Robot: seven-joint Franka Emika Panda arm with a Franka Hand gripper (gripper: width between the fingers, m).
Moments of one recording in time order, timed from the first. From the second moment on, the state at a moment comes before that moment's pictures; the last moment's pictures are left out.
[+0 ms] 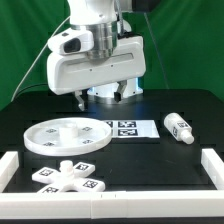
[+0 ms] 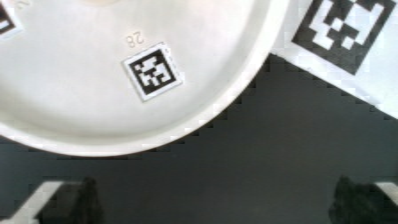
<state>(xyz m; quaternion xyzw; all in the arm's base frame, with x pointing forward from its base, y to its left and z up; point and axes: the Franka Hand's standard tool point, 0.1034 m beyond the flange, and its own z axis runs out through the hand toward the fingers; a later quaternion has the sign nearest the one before) 0.424 -0.048 0.091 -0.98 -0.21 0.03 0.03</state>
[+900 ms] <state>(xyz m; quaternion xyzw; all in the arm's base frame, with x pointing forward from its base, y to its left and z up) 0.389 -0.131 0.034 -0.95 -0.30 0.02 0.02</state>
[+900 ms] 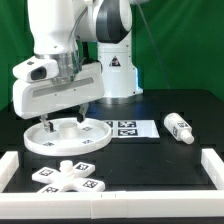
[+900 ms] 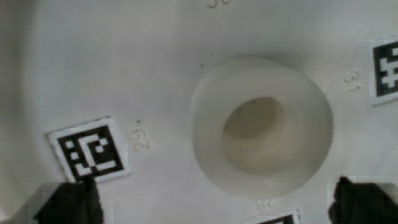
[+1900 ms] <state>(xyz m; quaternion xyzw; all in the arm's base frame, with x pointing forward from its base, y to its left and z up) 0.383 -0.139 0.027 -0.96 -0.29 0.02 0.02</state>
